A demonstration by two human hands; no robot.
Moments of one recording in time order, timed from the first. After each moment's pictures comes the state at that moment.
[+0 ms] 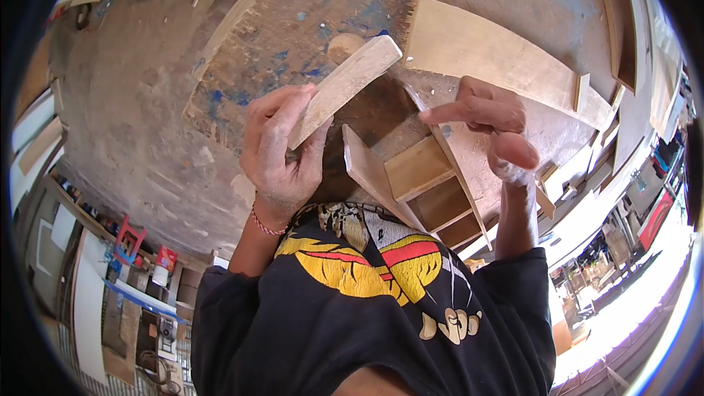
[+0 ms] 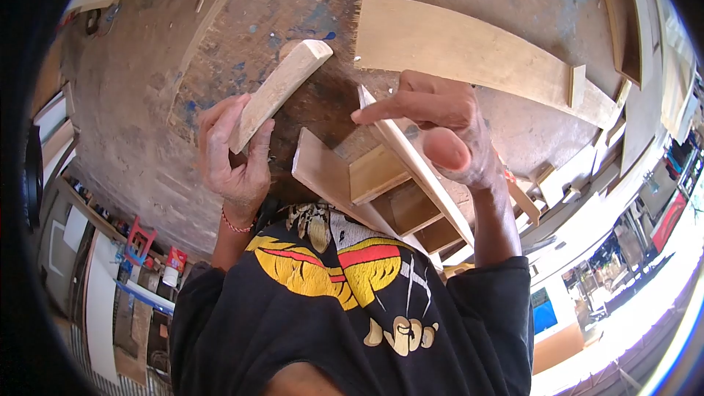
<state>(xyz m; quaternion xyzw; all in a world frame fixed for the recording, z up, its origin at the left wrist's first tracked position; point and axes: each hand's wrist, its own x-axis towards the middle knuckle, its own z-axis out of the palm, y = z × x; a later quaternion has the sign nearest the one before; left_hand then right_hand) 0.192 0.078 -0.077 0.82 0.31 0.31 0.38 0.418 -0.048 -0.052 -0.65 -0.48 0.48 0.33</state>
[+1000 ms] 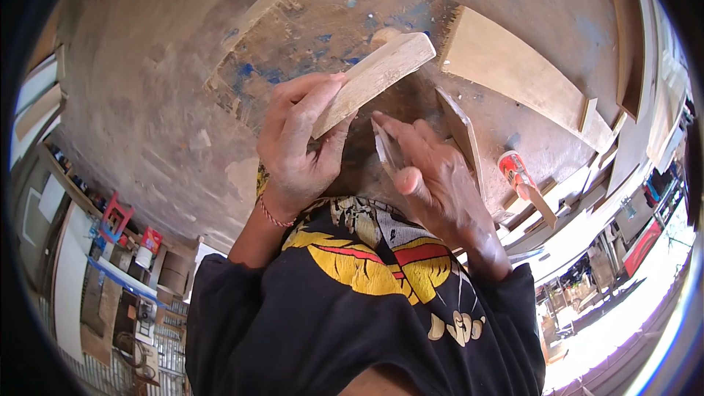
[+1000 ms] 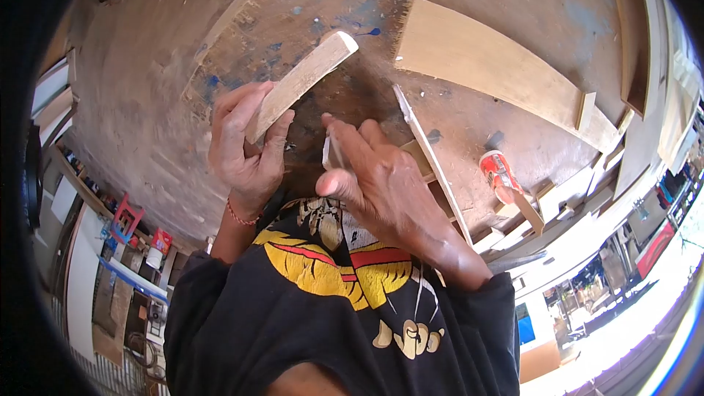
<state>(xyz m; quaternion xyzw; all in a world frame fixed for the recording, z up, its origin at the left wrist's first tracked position) 0.182 0.080 -0.076 0.79 0.32 0.32 0.40 0.326 -0.026 -0.023 -0.70 -0.40 0.55 0.24</state>
